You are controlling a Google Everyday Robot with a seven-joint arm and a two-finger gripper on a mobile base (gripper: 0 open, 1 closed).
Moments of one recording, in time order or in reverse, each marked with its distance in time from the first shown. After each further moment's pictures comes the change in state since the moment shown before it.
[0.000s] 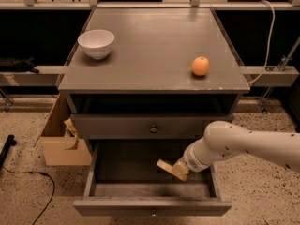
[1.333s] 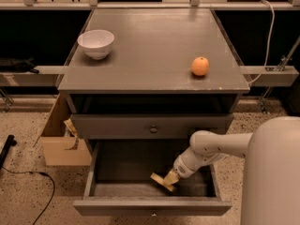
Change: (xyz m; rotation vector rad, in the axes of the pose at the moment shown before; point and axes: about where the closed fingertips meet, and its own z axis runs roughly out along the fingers) arm 0.033 -0.022 0.133 -0.185 0.091 0.081
